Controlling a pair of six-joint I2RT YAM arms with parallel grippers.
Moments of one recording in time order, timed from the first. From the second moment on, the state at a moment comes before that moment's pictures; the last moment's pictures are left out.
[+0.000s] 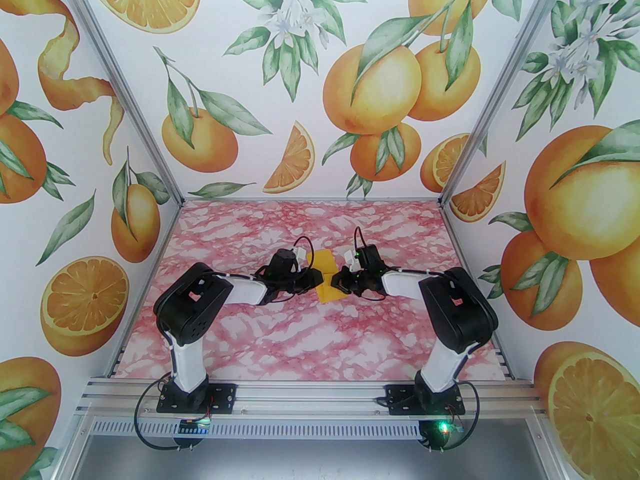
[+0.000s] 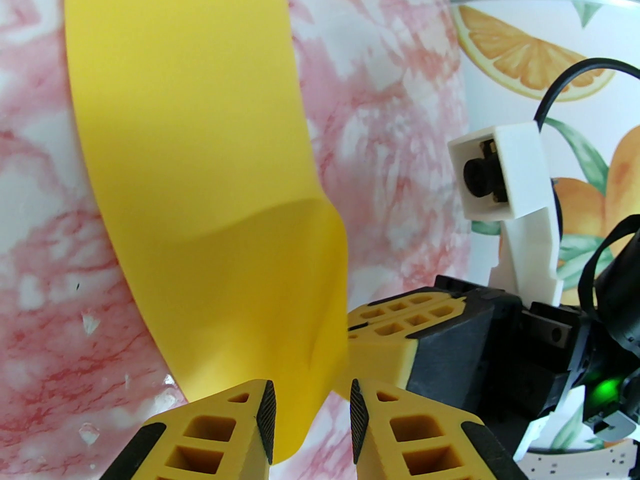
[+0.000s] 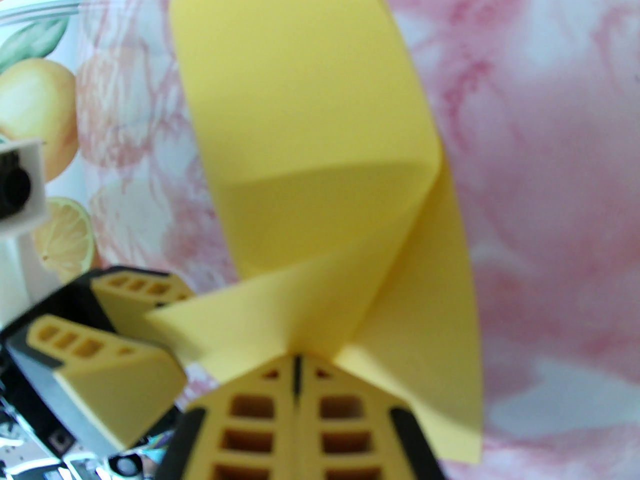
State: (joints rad) left arm -0.63 1.91 0.89 0.41 0.46 -0.99; right arm 0.37 1.79 0.84 0.00 -0.60 0.77
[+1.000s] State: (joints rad) left arm -0.57 1.93 0.94 0.33 0.47 -0.92; right arm 0.40 1.77 0.84 0.01 -0.60 0.79
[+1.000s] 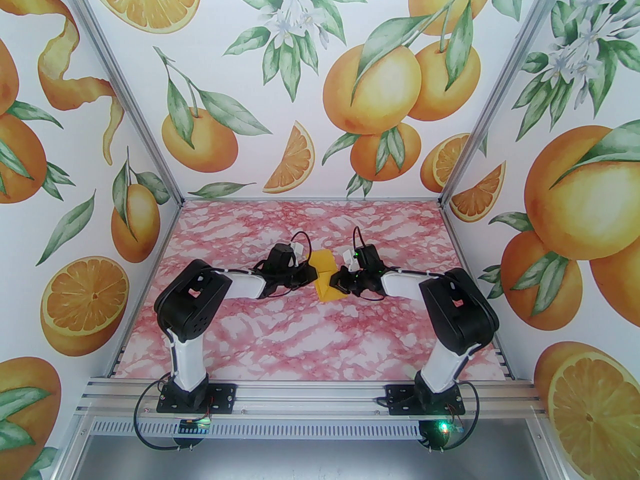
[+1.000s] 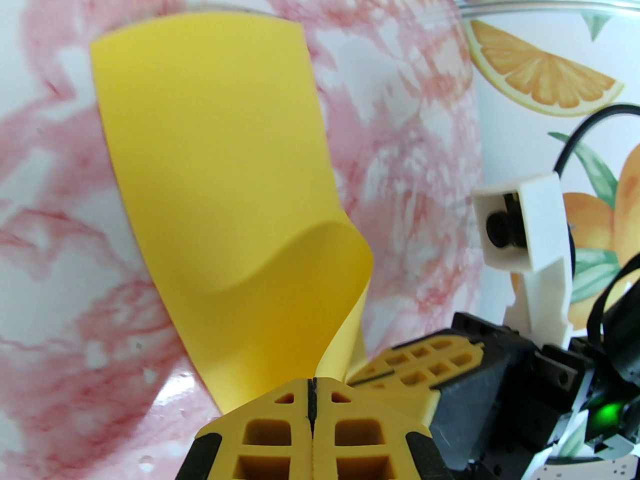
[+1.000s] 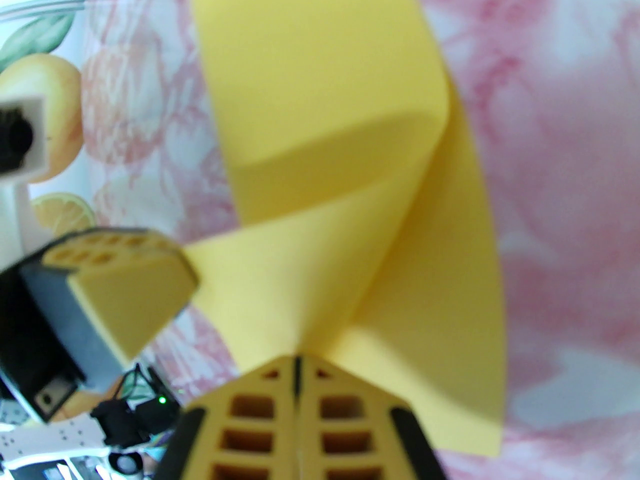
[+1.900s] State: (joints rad) left arm -0.54 2.00 1.03 0.21 0.52 -0.80; right arm 0.44 1.78 0.86 0.03 -0.61 0.81
